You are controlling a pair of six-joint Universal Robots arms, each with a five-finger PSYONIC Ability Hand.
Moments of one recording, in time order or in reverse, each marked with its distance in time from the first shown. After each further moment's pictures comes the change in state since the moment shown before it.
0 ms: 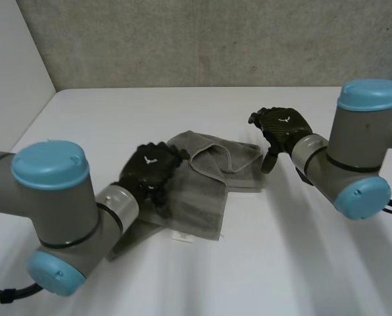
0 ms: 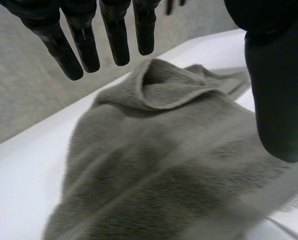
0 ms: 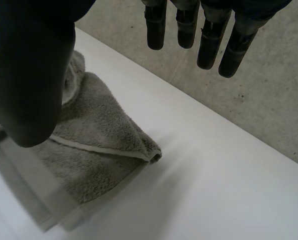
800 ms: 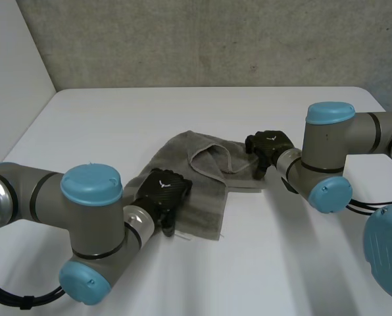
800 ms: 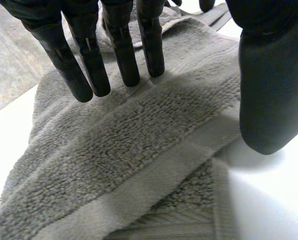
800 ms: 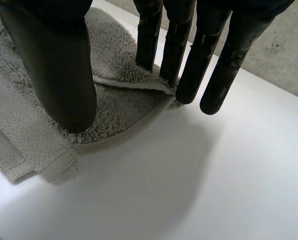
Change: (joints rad) left arm -0.047 -0.174 0.052 0.022 -0.067 0.142; right arm 0.002 0.340 -0.334 0.113 0.002 0.008; left_hand 0.253 0.256 0.269 0.253 0.289; right_hand 0.506 0.490 0.496 0.484 0.494
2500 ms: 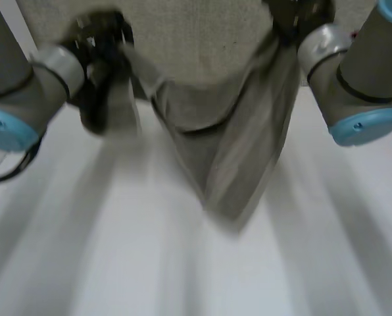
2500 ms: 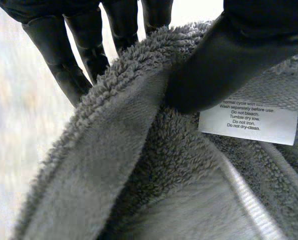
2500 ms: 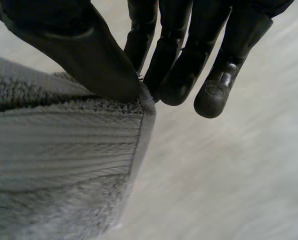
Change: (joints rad) left arm 0.263 0.066 0.797 -0.360 0.119 -0.505; right arm 0.063 -0.445 -0.017 -0.320 0.098 -0.414; left_hand 0.841 0.893 0.949 0.929 0.887; right_hand 0.586 0.565 0.603 0.599 0.611
